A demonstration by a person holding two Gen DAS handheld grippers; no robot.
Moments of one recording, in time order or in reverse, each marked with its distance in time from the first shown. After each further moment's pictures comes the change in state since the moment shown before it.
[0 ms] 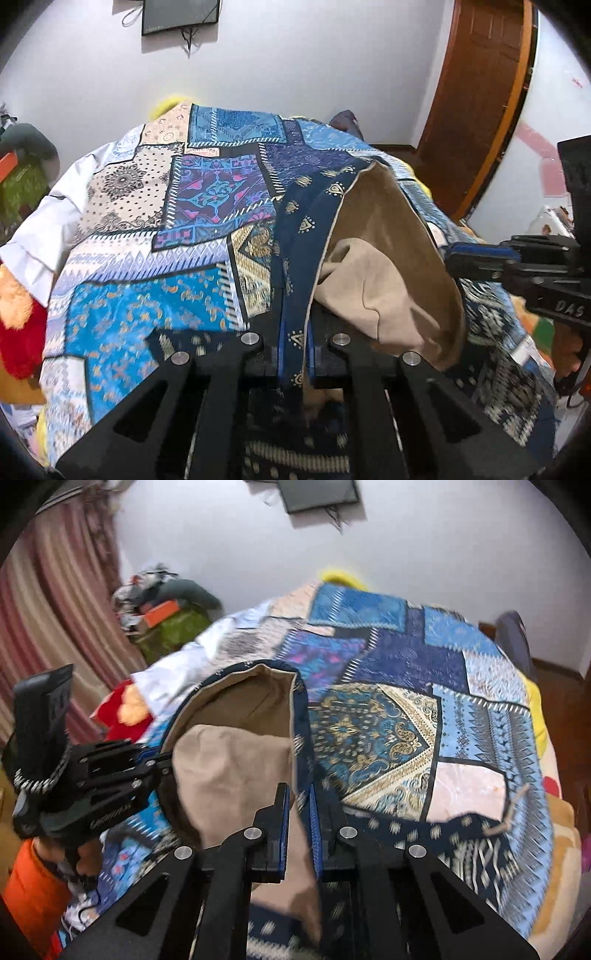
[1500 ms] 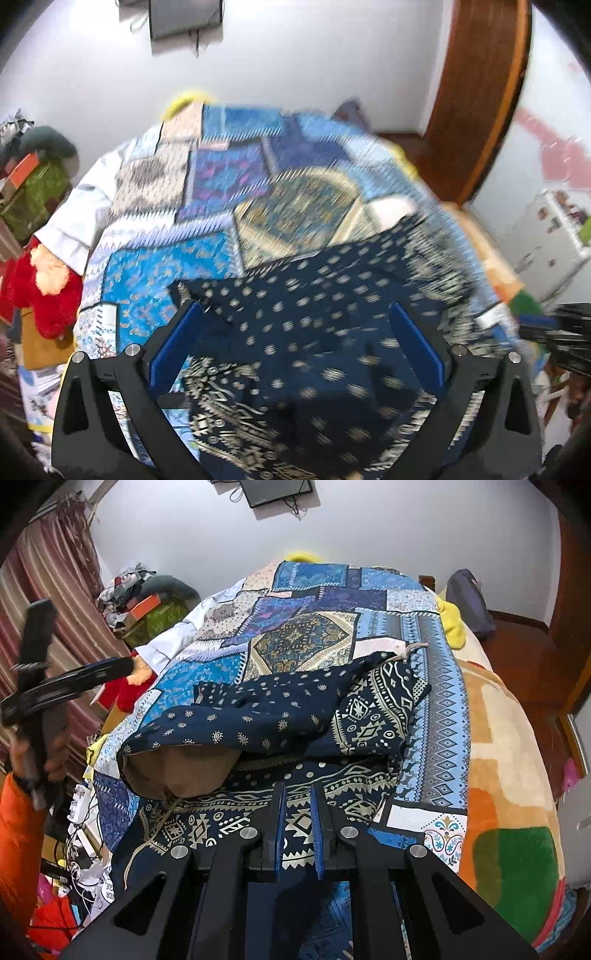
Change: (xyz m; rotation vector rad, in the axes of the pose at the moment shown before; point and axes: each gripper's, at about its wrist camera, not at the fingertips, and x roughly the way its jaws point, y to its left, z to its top) left arm -0.059 -0.053 -0.017 -0.006 0.106 0.108; right arm -0.145 -0.025 -0.154 0.134 0.067 -0.076
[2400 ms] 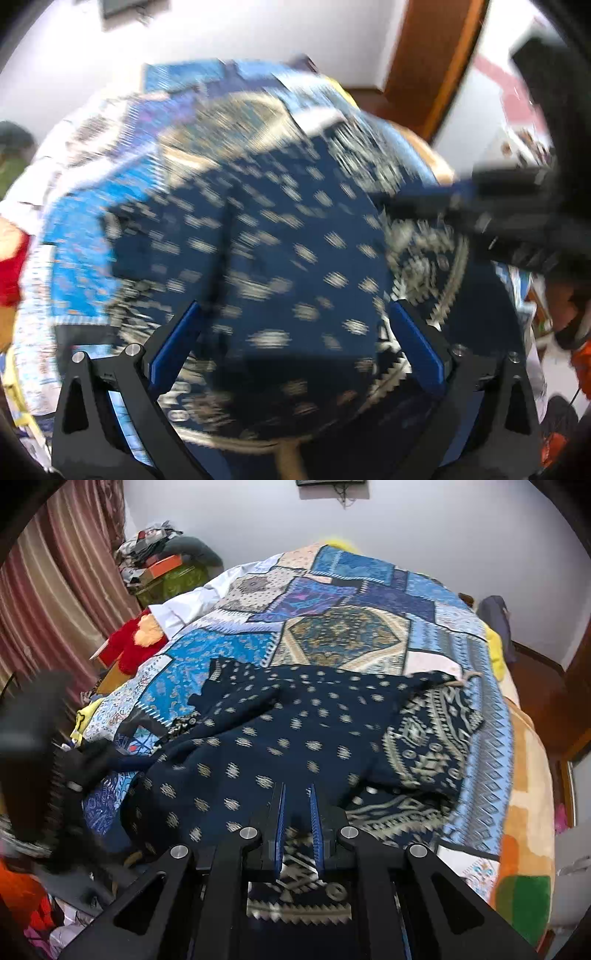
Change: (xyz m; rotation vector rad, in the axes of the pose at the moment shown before) left arm -0.012 -0.059 -0.096 0.080 0.057 -0.134; right arm 0.056 0.068 0.024 -0.183 0.070 -0.021
